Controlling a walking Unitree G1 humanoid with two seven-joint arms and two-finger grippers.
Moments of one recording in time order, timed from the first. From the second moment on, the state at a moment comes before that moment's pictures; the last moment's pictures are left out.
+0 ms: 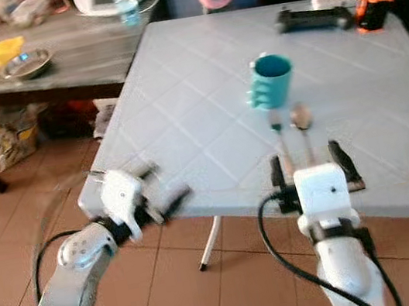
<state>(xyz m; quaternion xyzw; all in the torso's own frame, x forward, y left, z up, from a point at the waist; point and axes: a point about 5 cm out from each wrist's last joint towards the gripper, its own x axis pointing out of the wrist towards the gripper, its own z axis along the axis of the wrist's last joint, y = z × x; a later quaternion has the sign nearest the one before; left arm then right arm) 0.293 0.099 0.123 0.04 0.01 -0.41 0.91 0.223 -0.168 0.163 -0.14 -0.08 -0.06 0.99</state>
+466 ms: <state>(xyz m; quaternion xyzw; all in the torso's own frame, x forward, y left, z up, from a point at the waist) 0.313 0.082 0.152 0.04 0.02 -0.49 0.87 0.245 -0.173 0.172 -0.08 -0.09 -0.10 0.99</state>
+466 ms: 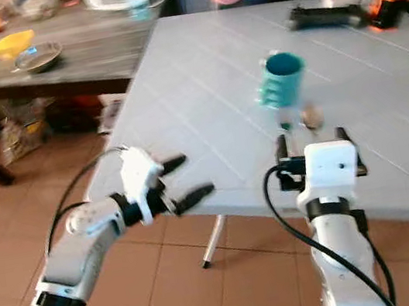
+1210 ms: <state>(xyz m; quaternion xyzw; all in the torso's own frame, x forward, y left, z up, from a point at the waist) 0.343 0.097 0.166 0.01 -0.04 -0.33 0.94 0.237 -0.179 0.169 -0.08 -0.07 -0.11 0.99</state>
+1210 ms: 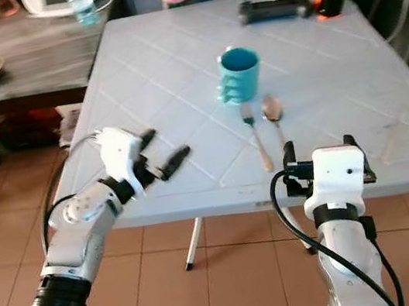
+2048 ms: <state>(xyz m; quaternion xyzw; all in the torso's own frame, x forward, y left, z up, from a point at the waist) 0.353 0.098 0.169 -0.01 -0.05 -0.29 0.96 0.235 -0.175 0.169 -0.08 -0.07 -0.10 0.99</state>
